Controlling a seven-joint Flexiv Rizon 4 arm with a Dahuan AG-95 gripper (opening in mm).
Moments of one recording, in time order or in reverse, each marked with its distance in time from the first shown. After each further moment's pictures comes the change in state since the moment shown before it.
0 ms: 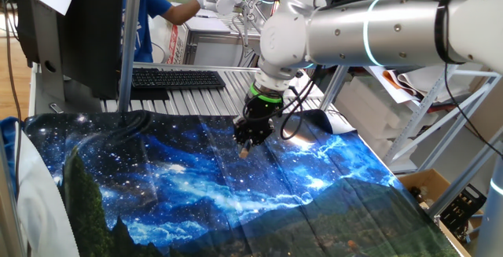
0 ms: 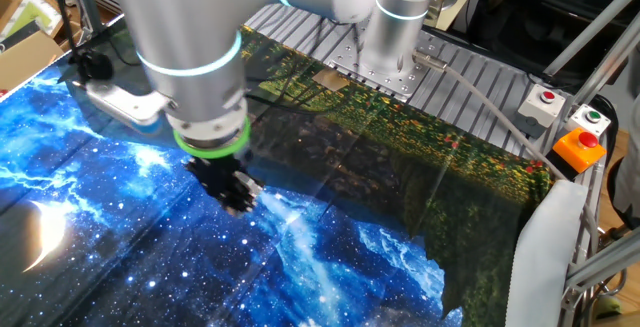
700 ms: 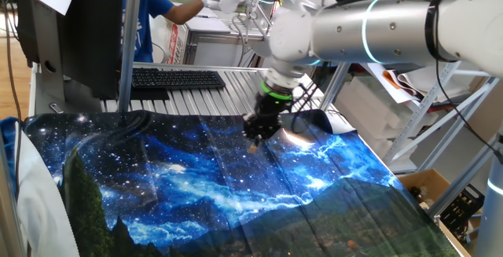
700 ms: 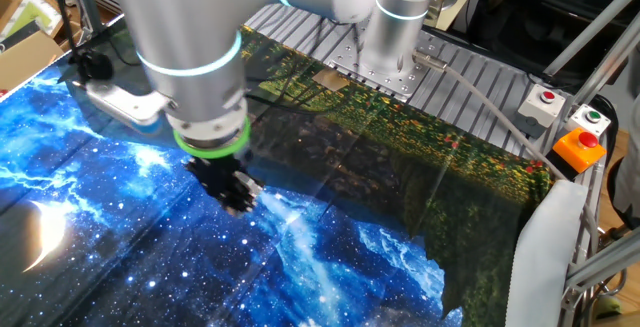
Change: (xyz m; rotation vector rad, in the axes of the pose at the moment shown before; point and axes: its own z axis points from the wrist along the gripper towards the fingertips) arm -0.008 -0.010 -0.006 -0.004 -0.001 -0.024
